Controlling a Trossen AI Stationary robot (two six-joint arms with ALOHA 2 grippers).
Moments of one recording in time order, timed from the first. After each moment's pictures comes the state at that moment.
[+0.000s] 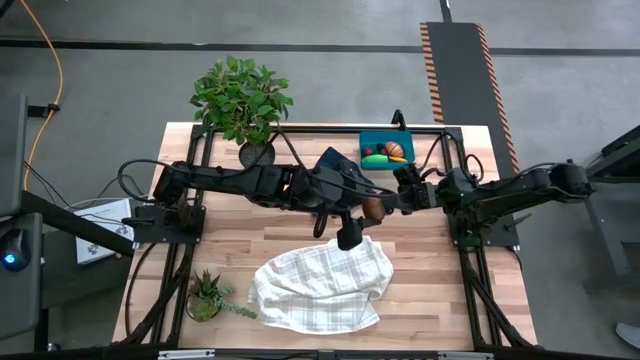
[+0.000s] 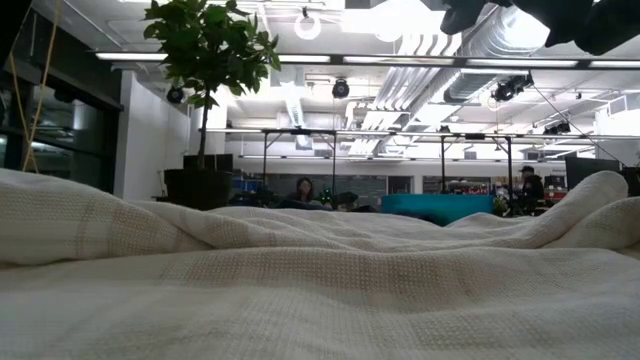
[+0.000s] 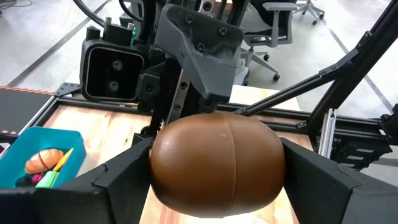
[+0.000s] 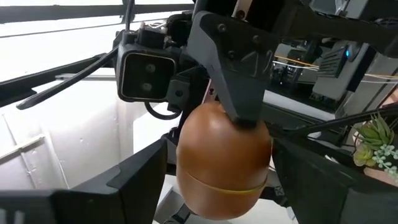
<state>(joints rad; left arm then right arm) -0.05 1.91 2.06 -0.60 -0.21 -0.17 0.02 1.08 0.45 1.07 -0.26 1.35</state>
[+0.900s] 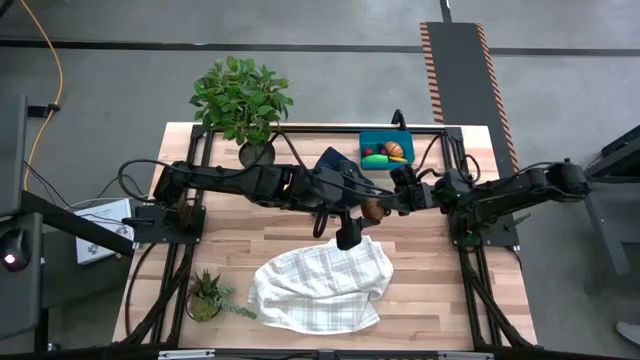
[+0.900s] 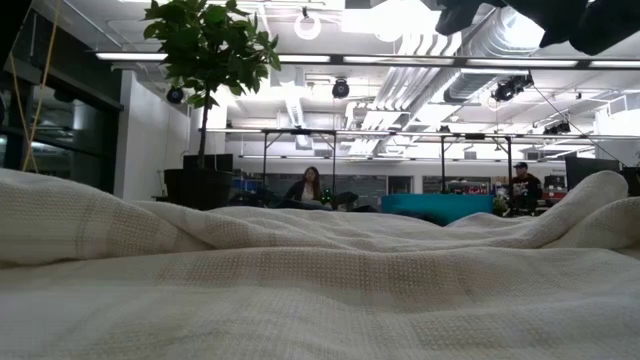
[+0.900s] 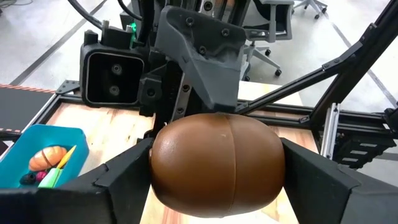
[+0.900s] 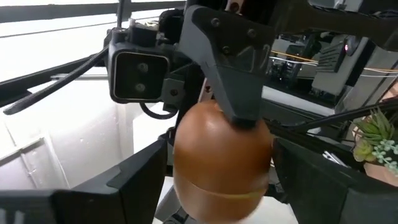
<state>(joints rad) -0.05 1.91 2.06 -0.62 -0.21 -0.16 0.02 1.11 0.46 1.09 -0.27 1.37</state>
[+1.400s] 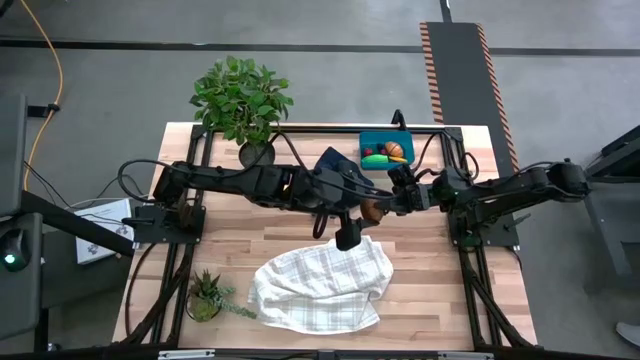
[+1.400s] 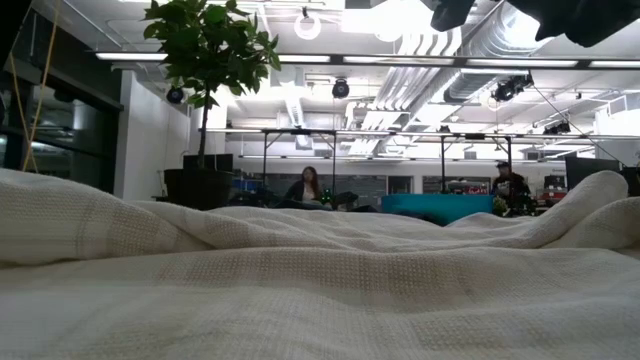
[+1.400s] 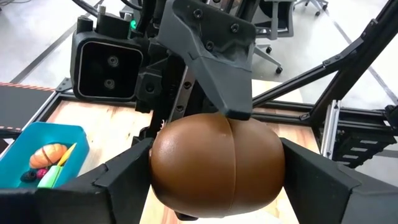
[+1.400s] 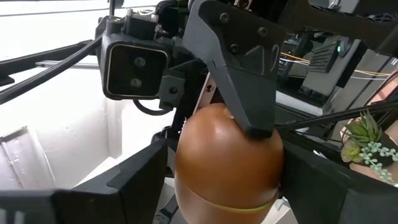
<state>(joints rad) -0.05 1.91 2.06 -0.63 -0.21 -0.16 0.02 1.11 0.52 1.00 -0.30 1.31</state>
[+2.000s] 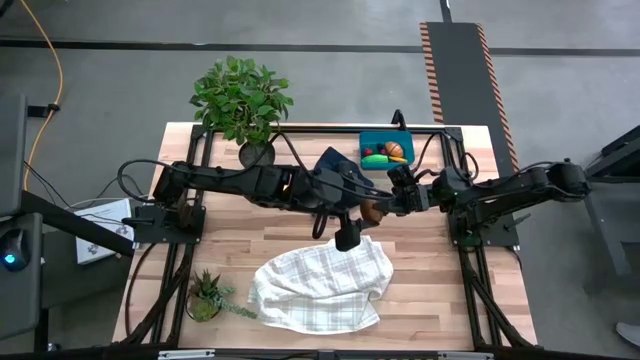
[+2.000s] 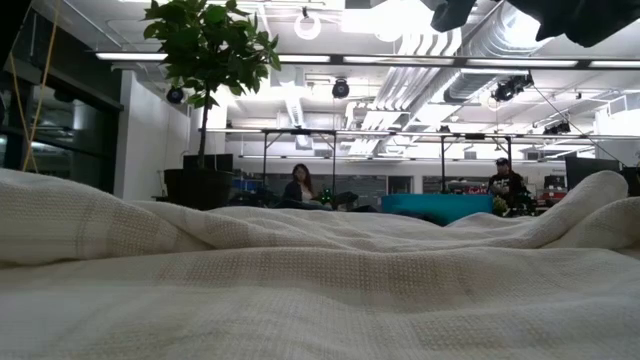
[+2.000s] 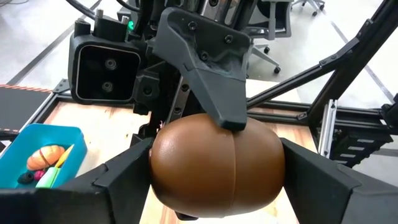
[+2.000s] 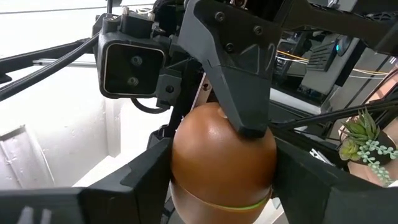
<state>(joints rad) -0.05 1.91 2.06 -0.63 -0.20 -0.16 0.02 1.11 0.52 0.99 -0.30 1.30</state>
